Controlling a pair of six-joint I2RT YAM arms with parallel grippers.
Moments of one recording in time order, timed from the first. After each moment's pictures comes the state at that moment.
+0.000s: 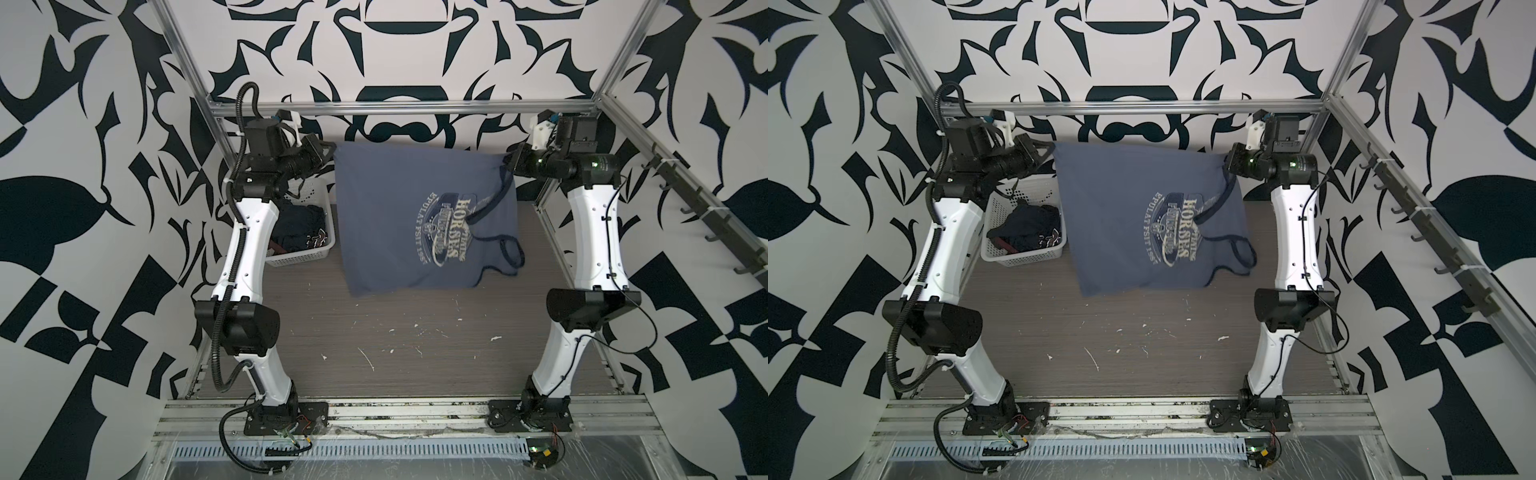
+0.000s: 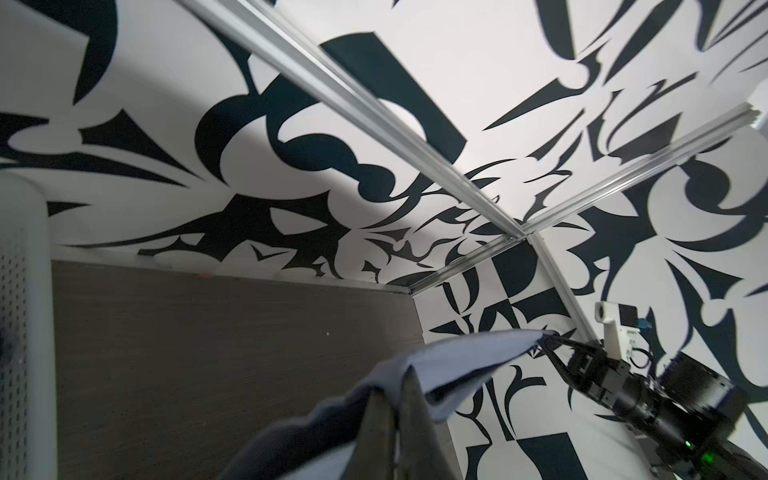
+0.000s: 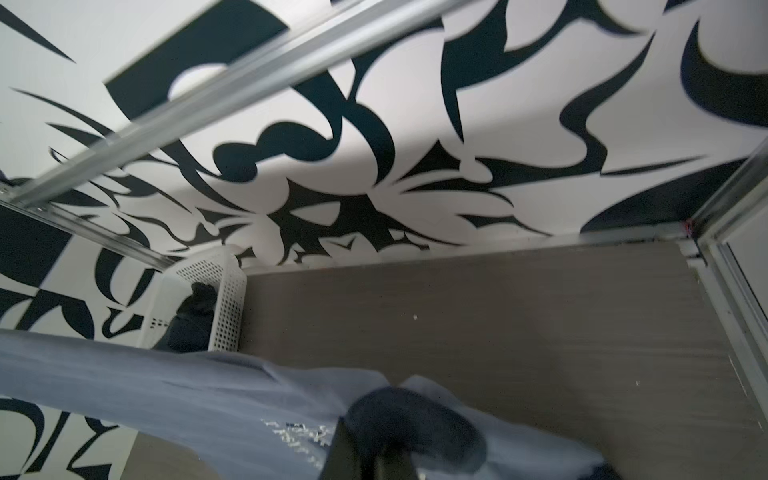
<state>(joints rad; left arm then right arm) -0.08 1.79 2.17 -0.54 0.60 -0.72 -0.03 1.99 2.63 -1.10 -0.38 0.29</state>
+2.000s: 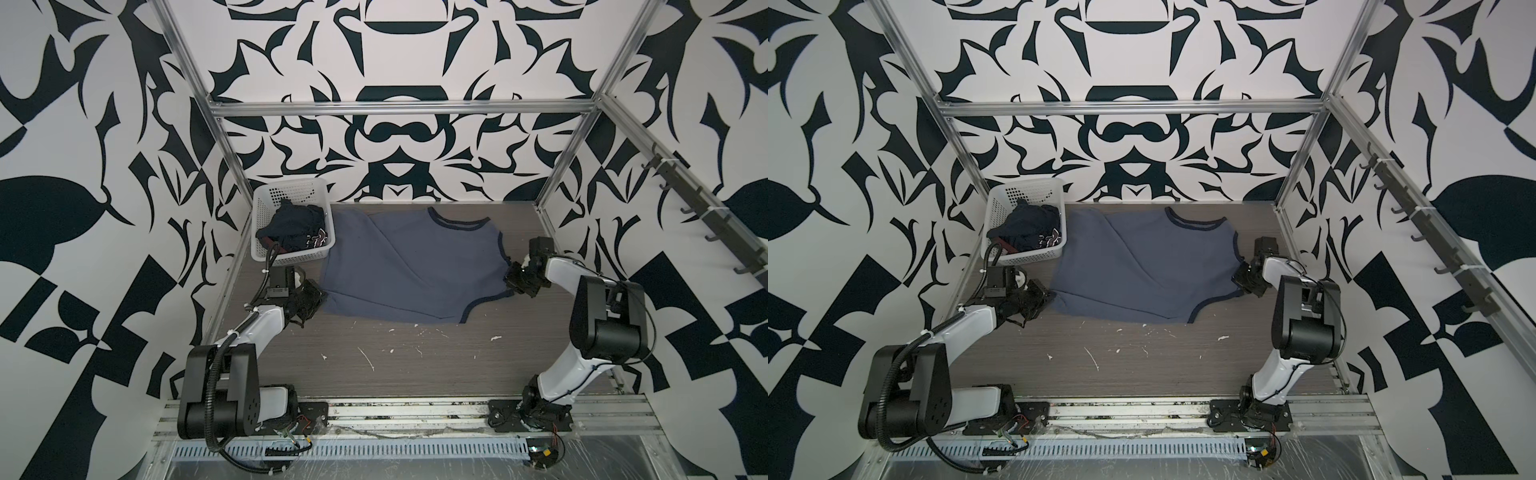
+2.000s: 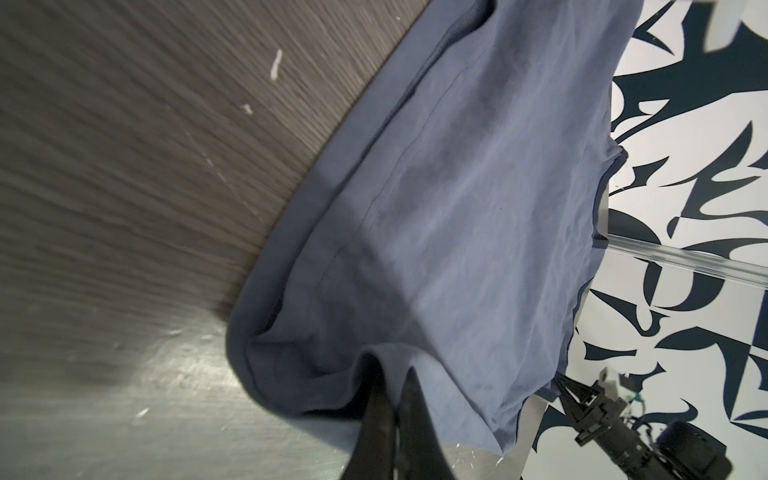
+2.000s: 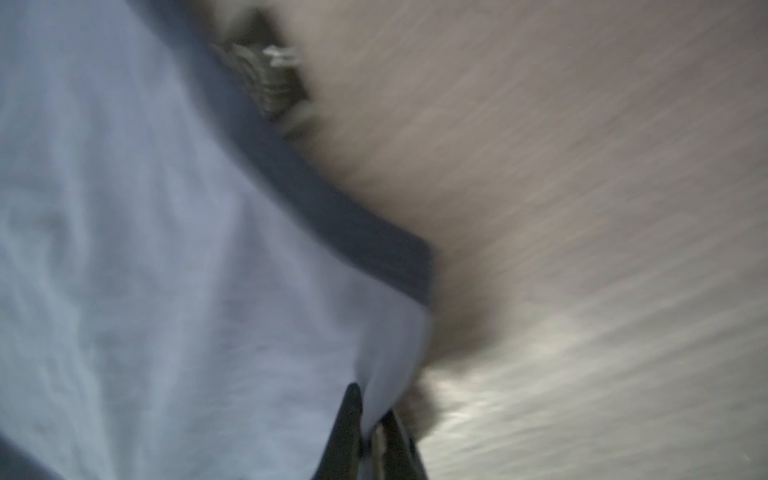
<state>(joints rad) -0.01 1.31 0.57 -0.16 0.46 -0.90 -0.13 1.74 1.06 -0.54 -0.14 0.47</state>
